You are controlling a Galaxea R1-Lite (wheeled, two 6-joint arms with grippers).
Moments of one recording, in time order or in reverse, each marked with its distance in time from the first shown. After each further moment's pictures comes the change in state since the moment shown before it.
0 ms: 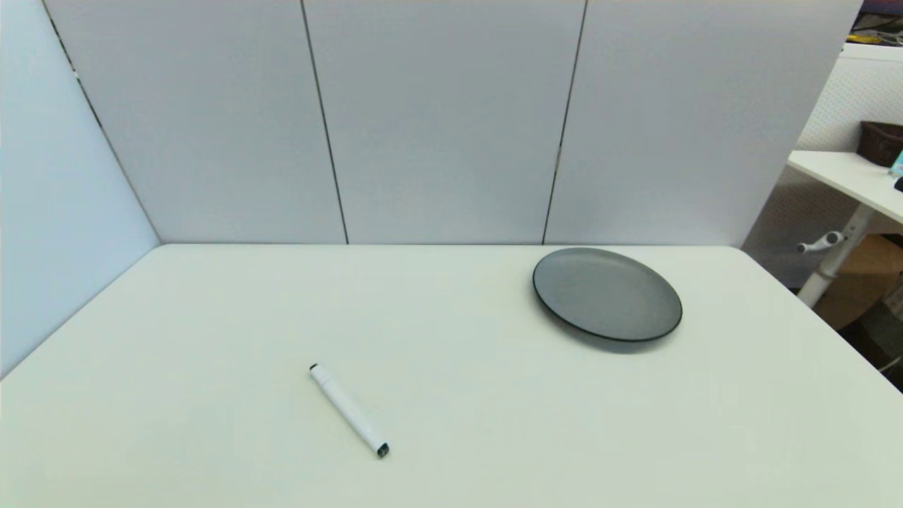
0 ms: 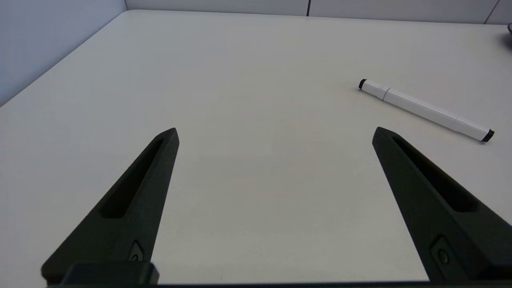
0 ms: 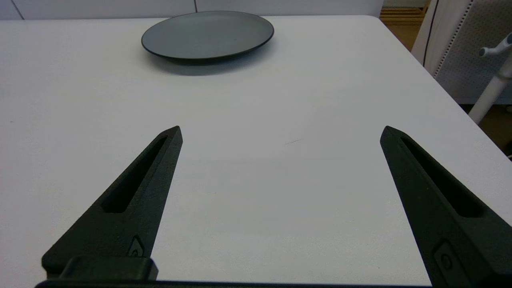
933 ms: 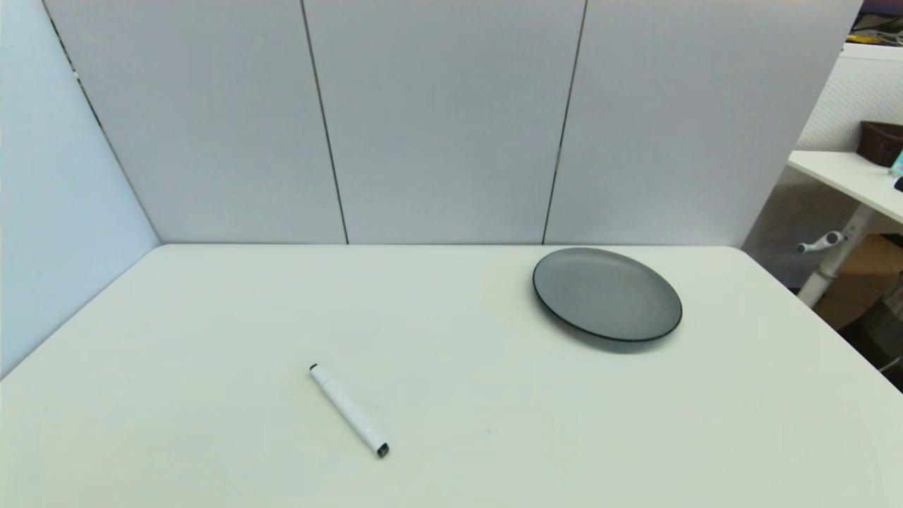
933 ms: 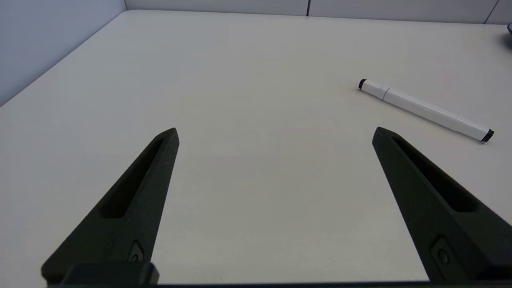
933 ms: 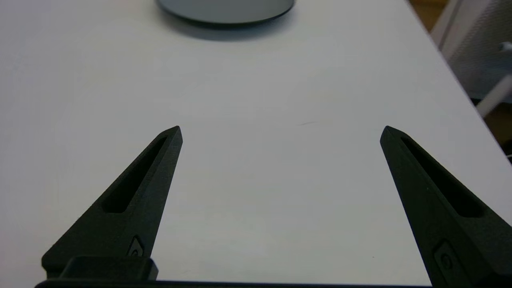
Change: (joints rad) left arm 0.000 0.000 0.000 0.000 0.000 0.000; right arm 0.007 0.120 -0.131 0.158 0.087 -0.109
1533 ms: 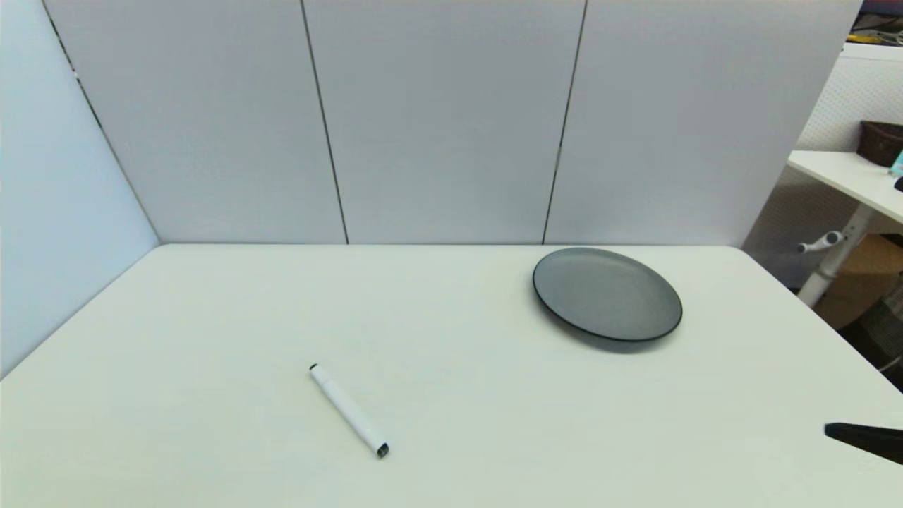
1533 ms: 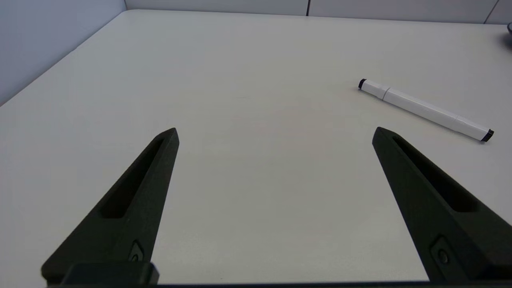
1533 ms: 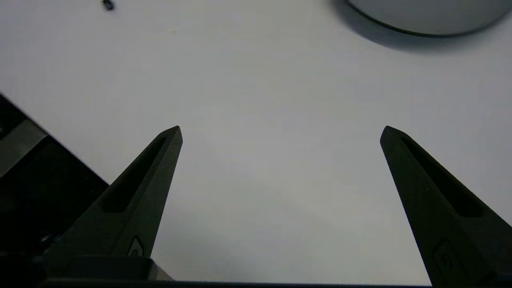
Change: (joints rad) left arm -0.001 0.000 0.000 0.000 0.000 0.000; right arm 0.269 0.700 -0.351 0.004 0.239 -0.048
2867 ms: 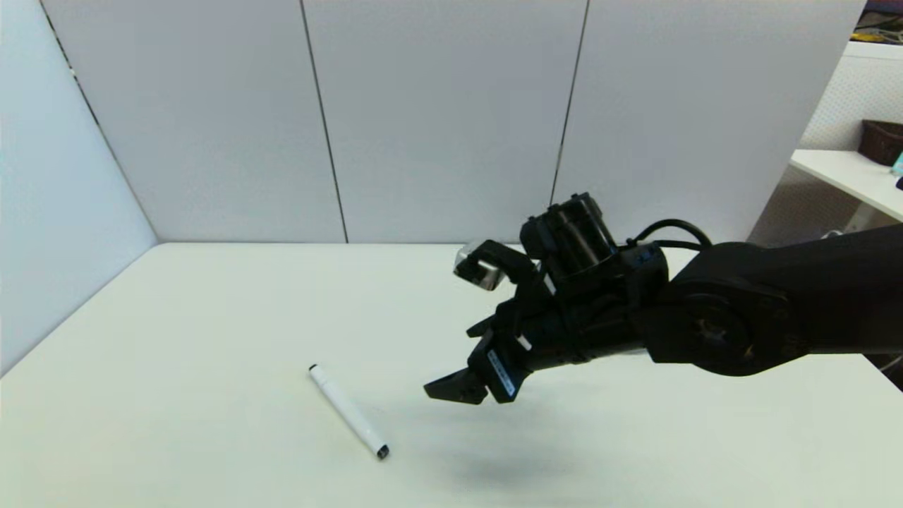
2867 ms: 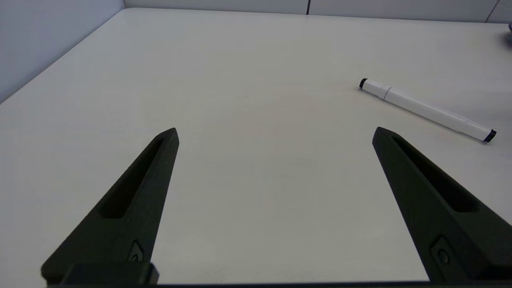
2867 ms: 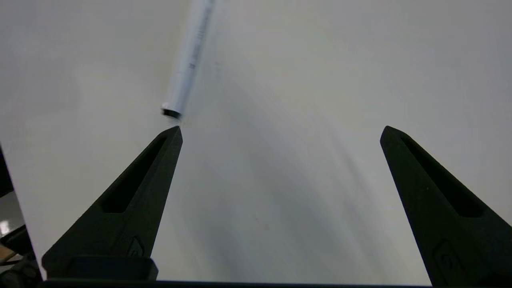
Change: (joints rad) left arm 0.001 0.000 0.000 0.000 0.000 0.000; right arm 0.457 1.087 -0.761 -0.130 0.011 -0.006
